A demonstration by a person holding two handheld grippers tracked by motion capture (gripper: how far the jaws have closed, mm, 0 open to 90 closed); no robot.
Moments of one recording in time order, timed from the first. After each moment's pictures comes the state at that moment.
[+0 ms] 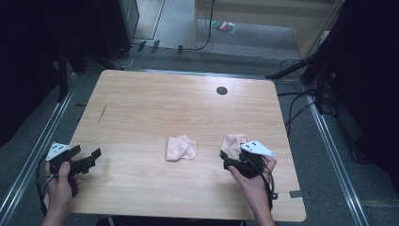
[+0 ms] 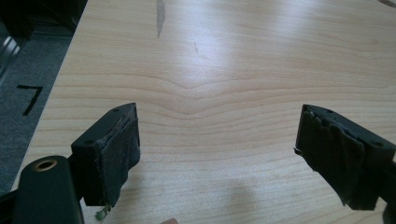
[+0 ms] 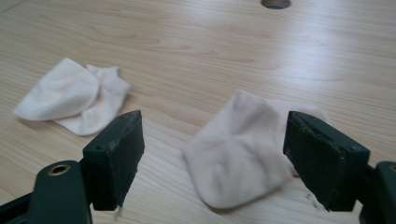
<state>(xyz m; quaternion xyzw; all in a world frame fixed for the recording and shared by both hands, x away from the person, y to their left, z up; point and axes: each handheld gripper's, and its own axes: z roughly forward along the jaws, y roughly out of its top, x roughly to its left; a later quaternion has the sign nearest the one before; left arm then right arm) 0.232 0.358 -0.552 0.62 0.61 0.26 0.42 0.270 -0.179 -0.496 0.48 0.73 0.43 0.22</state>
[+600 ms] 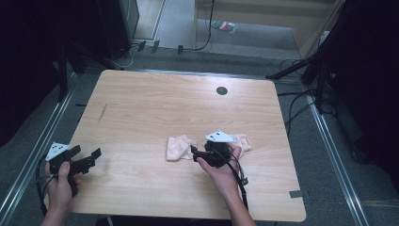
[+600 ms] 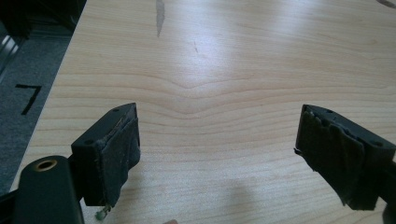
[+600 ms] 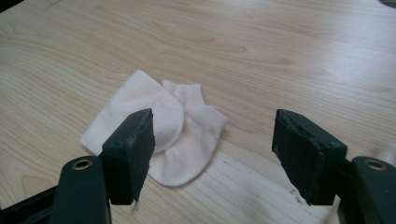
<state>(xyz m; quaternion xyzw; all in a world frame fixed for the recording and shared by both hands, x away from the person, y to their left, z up) 0.232 0.358 -0.552 0.62 0.62 0.25 0.42 0.299 -0.091 -0.507 0.45 0.77 0.42 0.17</state>
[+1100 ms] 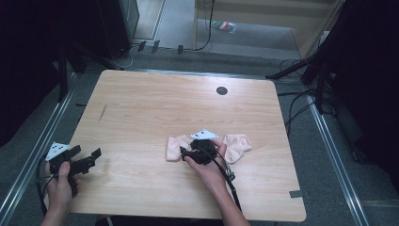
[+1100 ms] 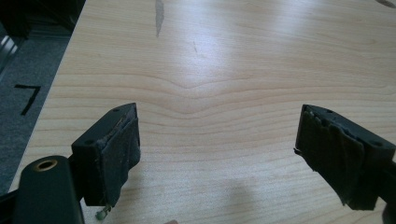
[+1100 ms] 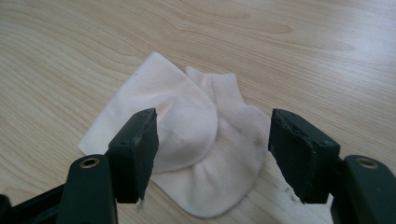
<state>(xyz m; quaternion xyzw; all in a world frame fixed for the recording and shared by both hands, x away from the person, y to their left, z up) 0.232 0.358 -0.552 0.62 0.61 0.25 0.42 0.315 -0.055 -0.531 0.44 0.80 0.39 0.15</state>
